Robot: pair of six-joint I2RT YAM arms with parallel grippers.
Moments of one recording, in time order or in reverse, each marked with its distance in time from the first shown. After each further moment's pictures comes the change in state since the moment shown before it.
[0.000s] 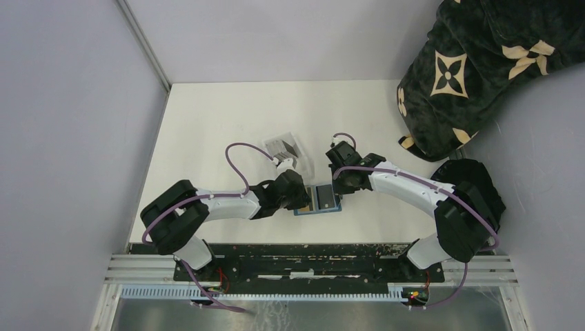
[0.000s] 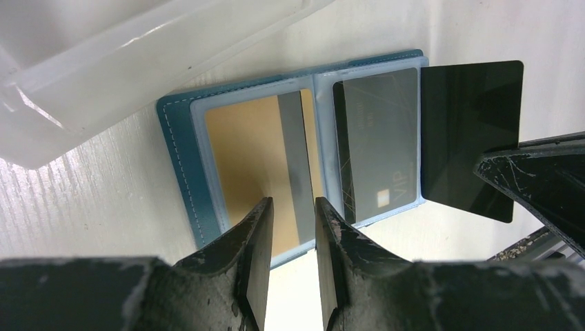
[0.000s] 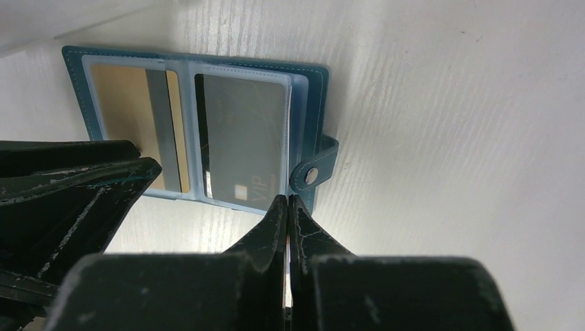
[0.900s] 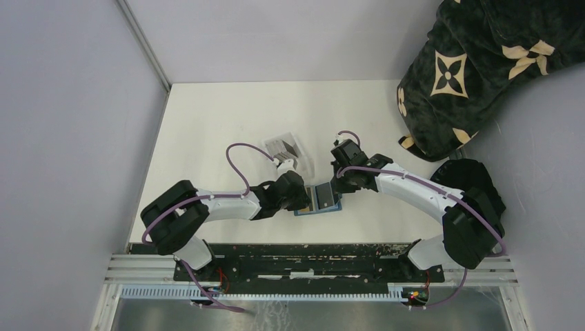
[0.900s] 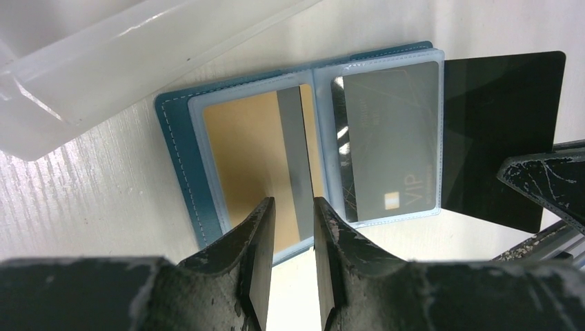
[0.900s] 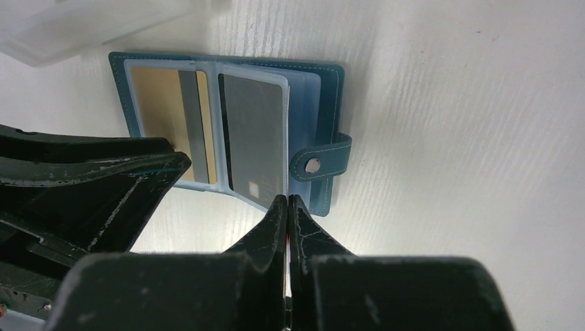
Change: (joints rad) left arm -0.011 0.000 0.000 -0.010 -0.012 0.000; right arm -0.023 -0.058 -0.023 0.029 -0.064 0.029
